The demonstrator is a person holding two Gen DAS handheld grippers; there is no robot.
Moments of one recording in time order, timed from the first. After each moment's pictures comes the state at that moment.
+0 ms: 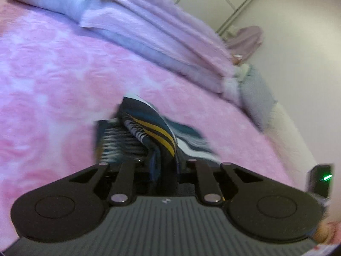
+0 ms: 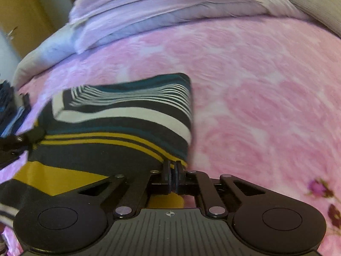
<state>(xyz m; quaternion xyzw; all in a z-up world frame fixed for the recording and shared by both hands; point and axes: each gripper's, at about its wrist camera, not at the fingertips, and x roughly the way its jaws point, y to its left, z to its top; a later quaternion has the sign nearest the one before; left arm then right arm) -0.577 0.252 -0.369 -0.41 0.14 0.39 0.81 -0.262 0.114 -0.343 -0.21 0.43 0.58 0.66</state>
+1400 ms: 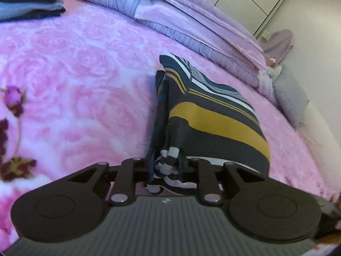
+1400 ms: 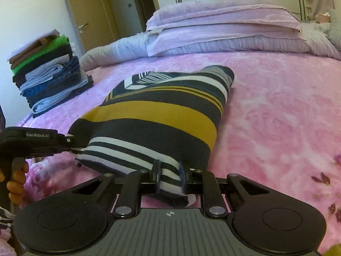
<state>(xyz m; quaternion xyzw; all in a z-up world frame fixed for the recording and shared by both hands) -0.614 0.127 -0.414 -0.39 0.15 0.49 0.76 -0.304 0.009 -0.397 -0.17 0.30 0.72 0.60</state>
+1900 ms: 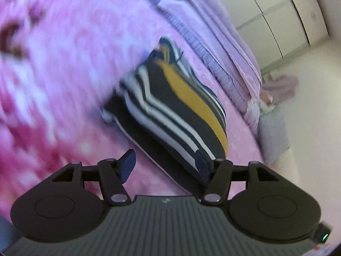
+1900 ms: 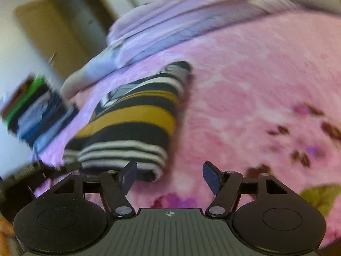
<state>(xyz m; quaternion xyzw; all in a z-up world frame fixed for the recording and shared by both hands) -0.584 0.068 -0.418 -0.56 0.02 0.47 0.68 -0.242 -0.034 -0.382 -0.06 0.44 0.65 0.62</state>
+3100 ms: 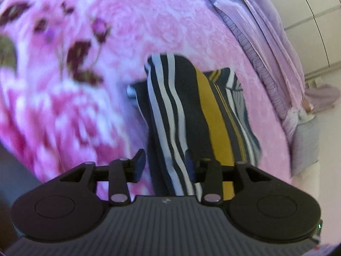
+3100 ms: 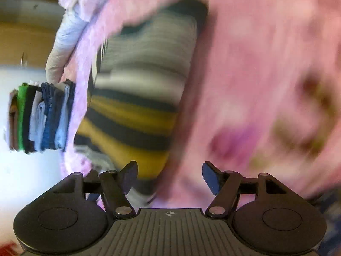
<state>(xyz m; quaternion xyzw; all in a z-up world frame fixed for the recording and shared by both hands) -0.653 0.086 -0.369 -0.63 0.10 0.52 0.57 -0.227 0.048 -0.377 -0.11 0.68 0.55 0.48</state>
